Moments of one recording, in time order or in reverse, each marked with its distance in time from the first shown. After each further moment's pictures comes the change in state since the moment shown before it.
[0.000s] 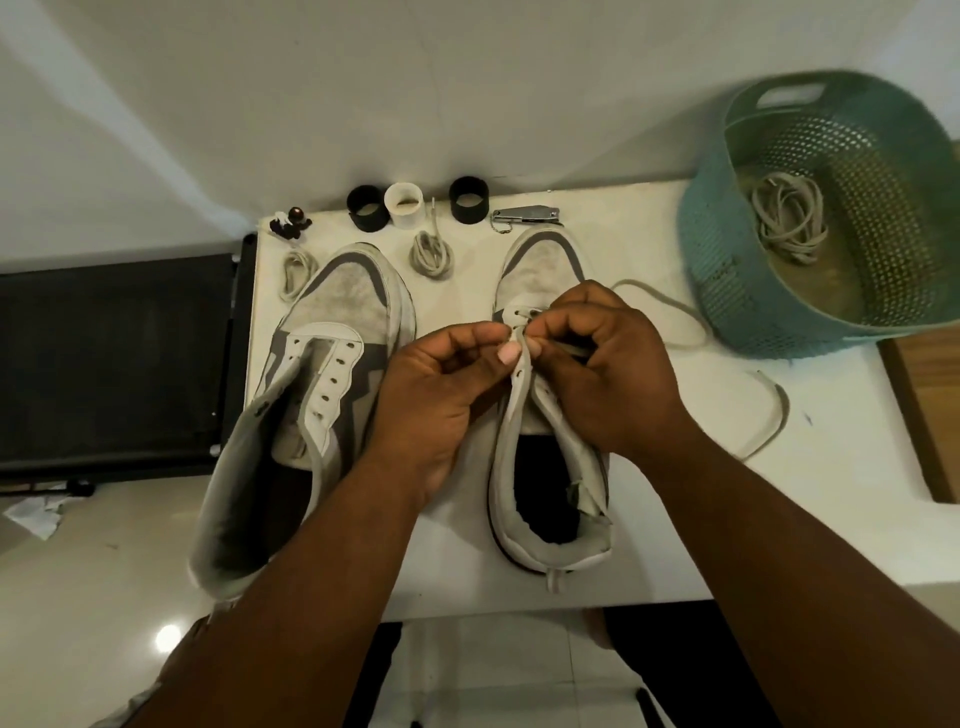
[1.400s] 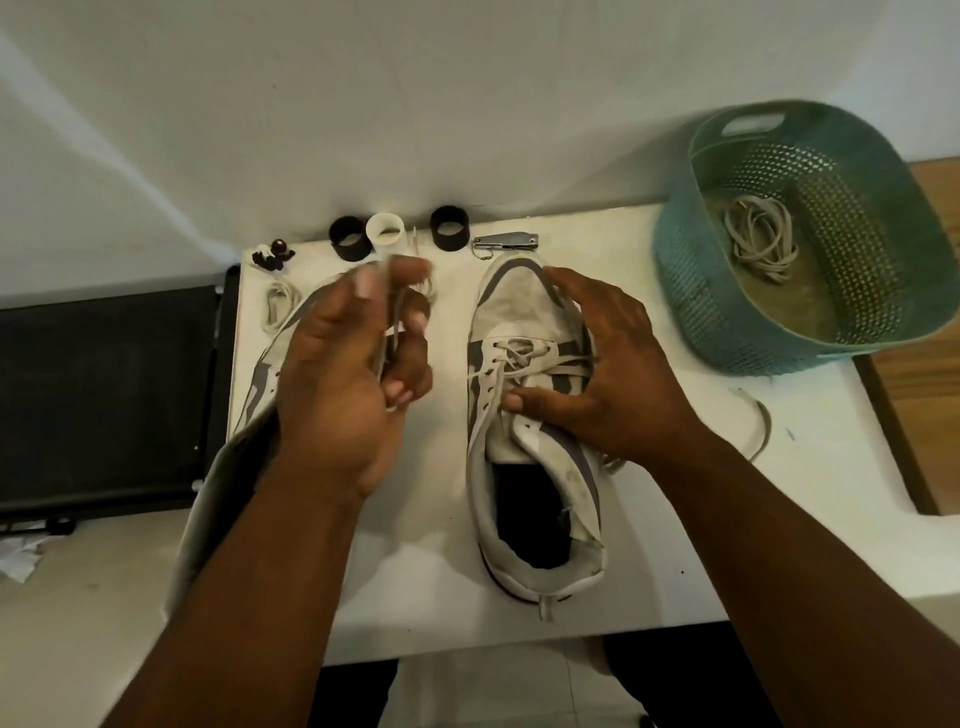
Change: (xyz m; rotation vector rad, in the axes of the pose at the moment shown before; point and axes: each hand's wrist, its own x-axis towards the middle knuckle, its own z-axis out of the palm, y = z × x) left_hand 0.001 0.055 -0.012 0.002 -0.190 0.297; right_hand 0.005 0.015 -0.027 -0.317 -0.104 0.034
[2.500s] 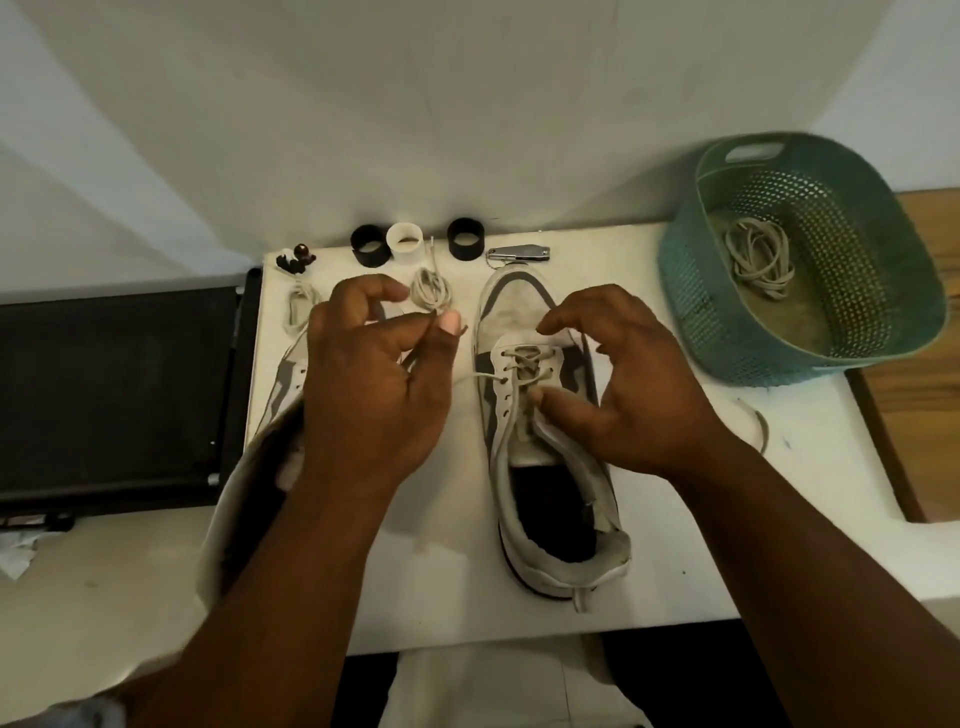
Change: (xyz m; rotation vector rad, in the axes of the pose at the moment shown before) left_hand -0.004 -0.012 -0.016 1.239 0.243 0.337; right_hand -0.005 -0.024 -0.019 -0.043 0.022 -0.169
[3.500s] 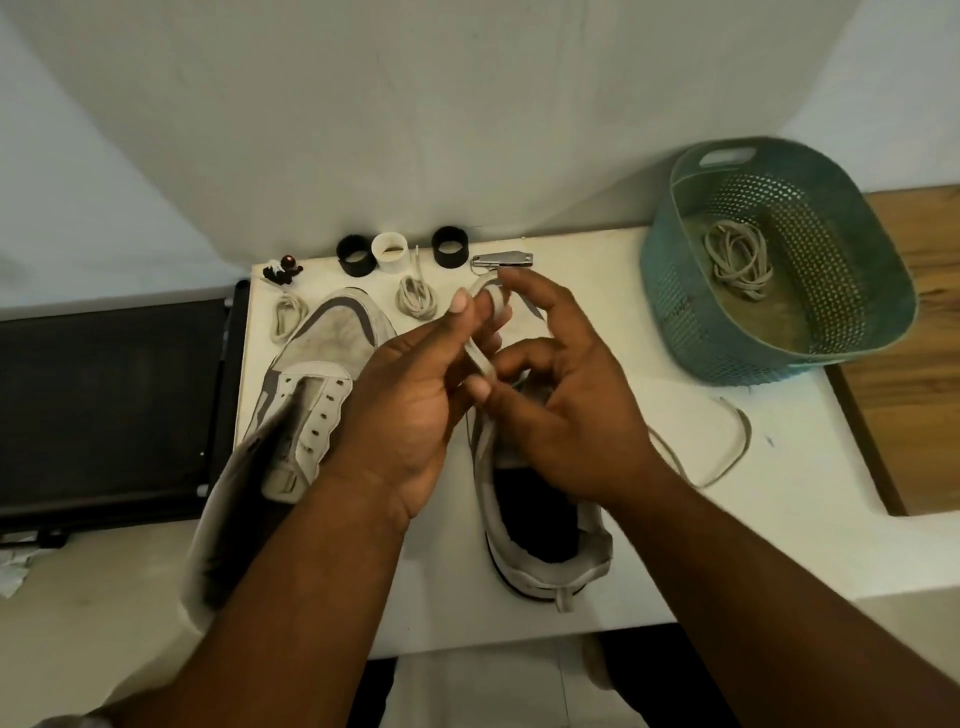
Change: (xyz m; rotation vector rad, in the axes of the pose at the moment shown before) left_hand -0.001 0.060 -0.001 -1.133 -0.318 -0.689; right_hand -0.008 -0.053 0.012 0.602 0.022 0.124
